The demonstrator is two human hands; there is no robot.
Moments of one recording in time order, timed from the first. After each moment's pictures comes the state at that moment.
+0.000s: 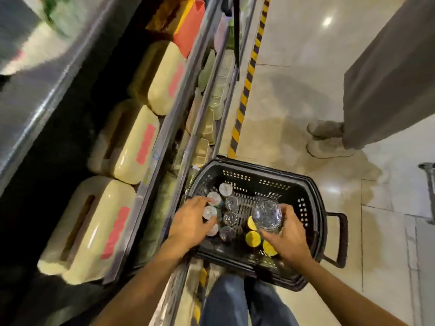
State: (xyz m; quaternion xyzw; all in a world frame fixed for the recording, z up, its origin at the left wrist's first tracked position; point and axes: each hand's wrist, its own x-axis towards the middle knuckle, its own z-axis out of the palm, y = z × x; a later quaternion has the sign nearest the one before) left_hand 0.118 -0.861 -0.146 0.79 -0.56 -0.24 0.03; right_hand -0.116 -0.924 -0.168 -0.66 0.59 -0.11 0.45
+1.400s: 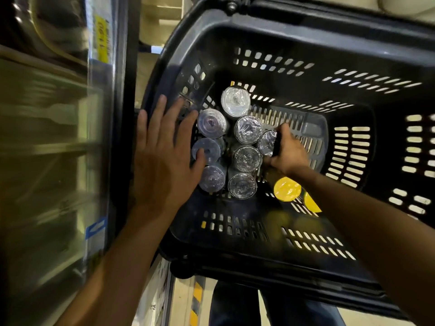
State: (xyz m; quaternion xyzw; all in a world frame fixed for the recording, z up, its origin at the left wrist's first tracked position) left_hand 0.194 -0.879 -0.426 0.76 -0.65 -0.04 0.02; right_hand -0.028 -0.968 -0.550 -0.65 0.62 0.13 0.43
